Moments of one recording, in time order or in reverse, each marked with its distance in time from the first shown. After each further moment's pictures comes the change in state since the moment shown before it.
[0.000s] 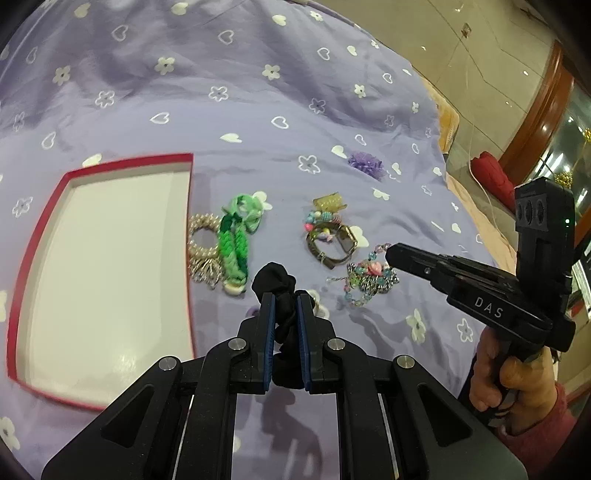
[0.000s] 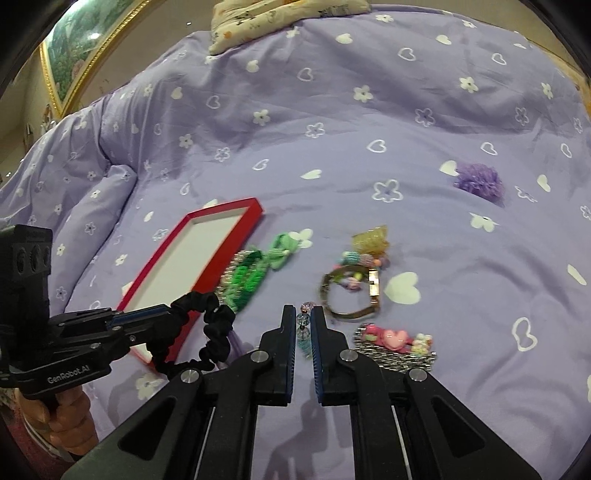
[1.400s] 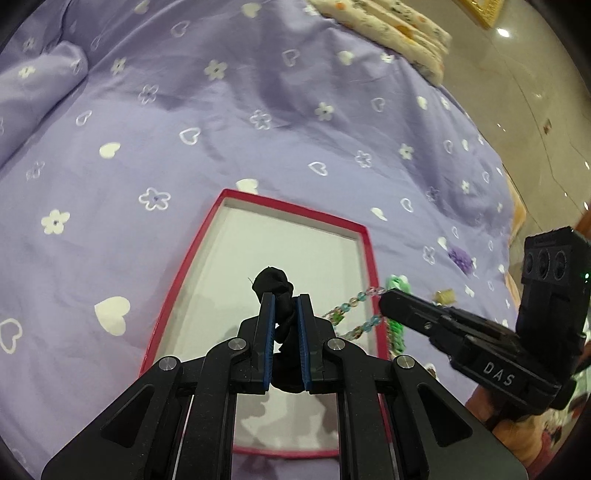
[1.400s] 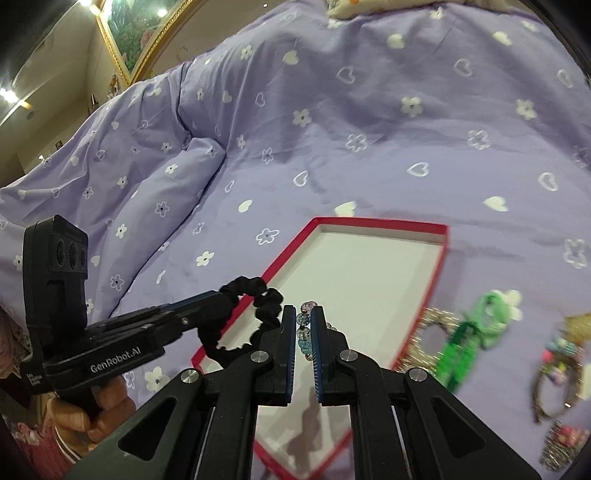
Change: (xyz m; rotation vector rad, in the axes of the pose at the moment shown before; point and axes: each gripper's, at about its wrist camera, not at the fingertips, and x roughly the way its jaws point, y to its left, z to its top) left arm -0.052 0.163 0.014 -0.298 -0.183 0.186; right arm 0.111 0.154 0.048 -0.128 0.063 0.296
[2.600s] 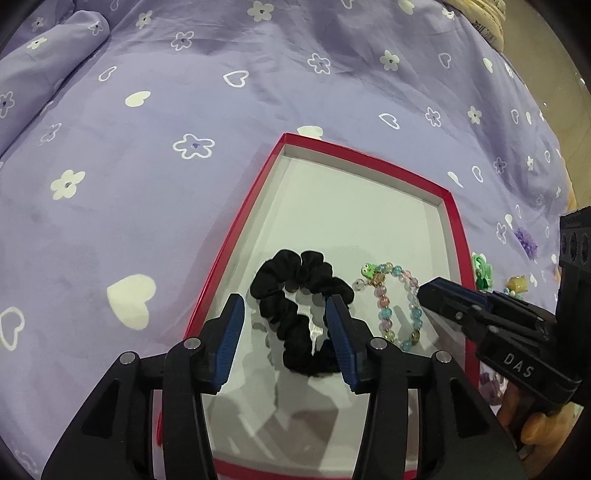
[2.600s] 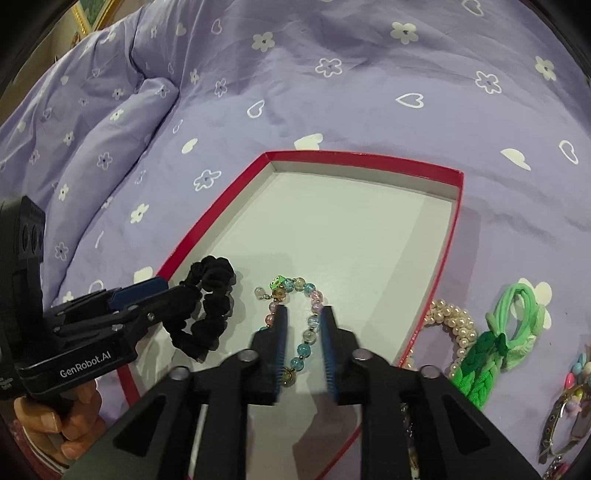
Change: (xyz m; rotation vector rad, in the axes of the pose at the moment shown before) left arm 0.053 0.027 -0.010 -0.026 0.154 0.192; right arm 0.066 -0.036 -0.001 0.000 0.204 -0.129
